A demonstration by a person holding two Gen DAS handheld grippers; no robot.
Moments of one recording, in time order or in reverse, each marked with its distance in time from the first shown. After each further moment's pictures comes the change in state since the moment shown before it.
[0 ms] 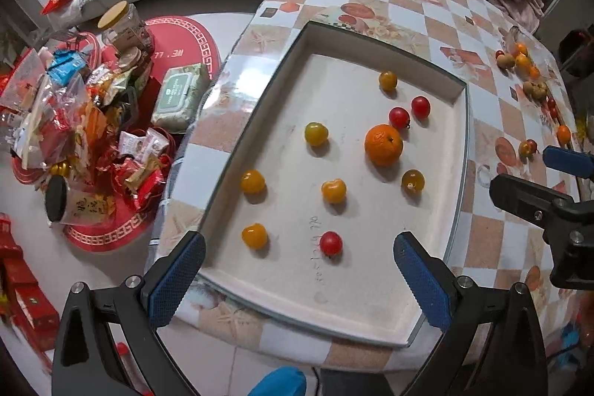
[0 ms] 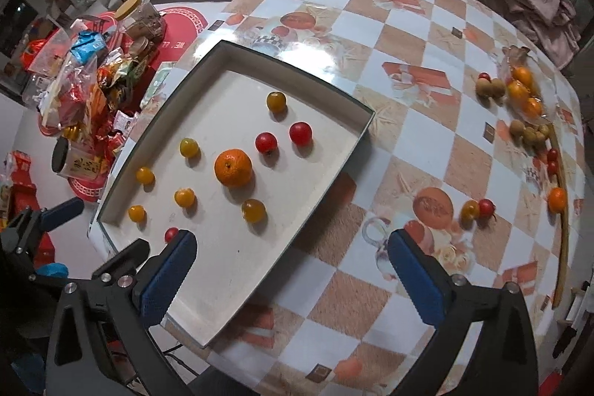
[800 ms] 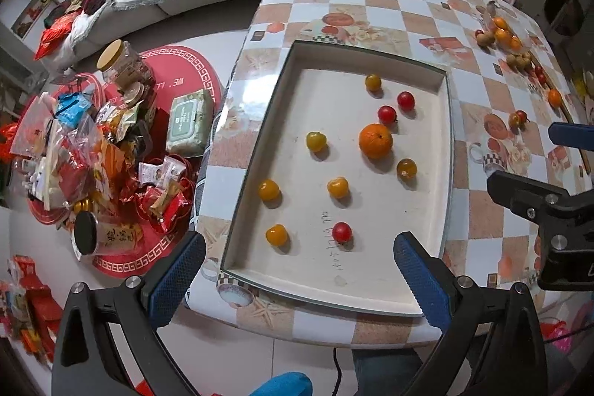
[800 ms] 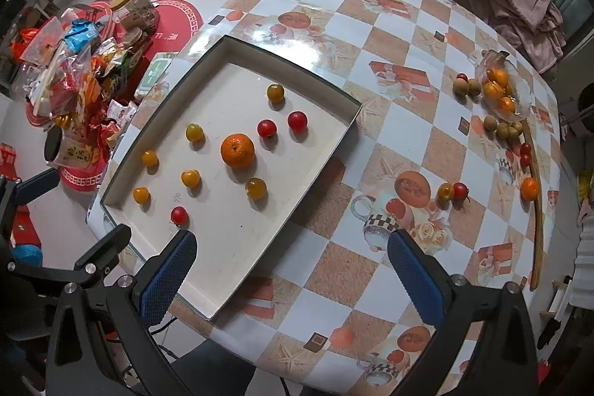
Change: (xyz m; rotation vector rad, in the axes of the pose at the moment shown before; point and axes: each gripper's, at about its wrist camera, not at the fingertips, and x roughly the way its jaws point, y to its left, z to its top) left arm -0.032 -0.008 0.003 0.150 -0.016 0.050; right arm -0.027 0.014 -0.009 -0.010 0.019 -0.068
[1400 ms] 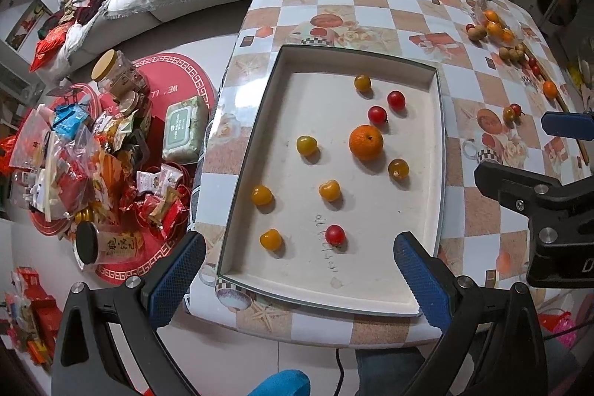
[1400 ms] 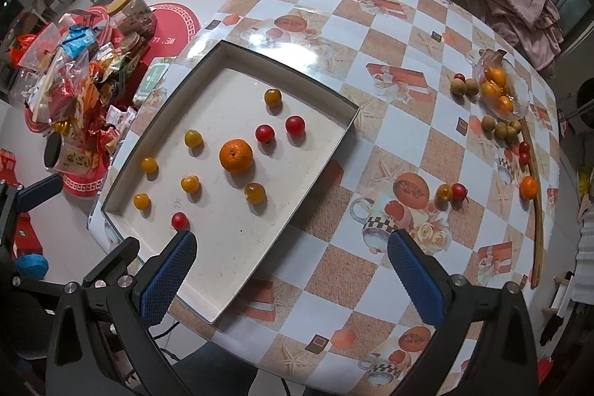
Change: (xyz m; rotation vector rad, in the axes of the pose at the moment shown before) left arm -0.002 -0.008 0.003 0.035 -0.002 -0.001; right arm -0.001 -0.002 0.003 0.003 -0.001 0.002
